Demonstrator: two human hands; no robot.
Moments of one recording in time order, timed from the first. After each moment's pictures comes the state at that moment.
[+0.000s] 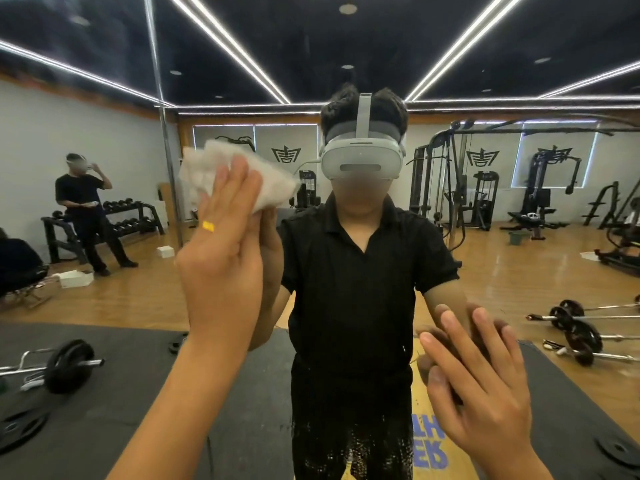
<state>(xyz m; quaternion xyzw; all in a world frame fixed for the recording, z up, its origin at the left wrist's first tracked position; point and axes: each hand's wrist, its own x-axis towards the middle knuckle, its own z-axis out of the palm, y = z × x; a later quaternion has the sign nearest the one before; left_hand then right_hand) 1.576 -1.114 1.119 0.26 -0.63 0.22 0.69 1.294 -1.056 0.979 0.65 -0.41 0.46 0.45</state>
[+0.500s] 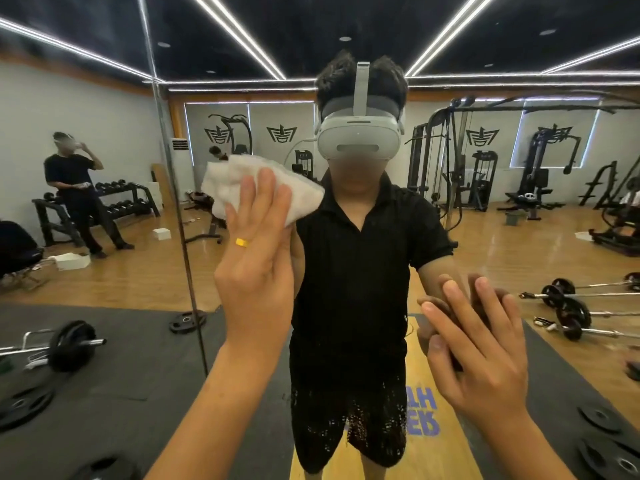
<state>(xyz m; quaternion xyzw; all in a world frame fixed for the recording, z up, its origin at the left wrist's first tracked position) 1.551 -1.108 1.077 0.25 -0.65 0.16 0.70 1.294 -1.056 0.979 0.64 -0.41 0.46 0.46</state>
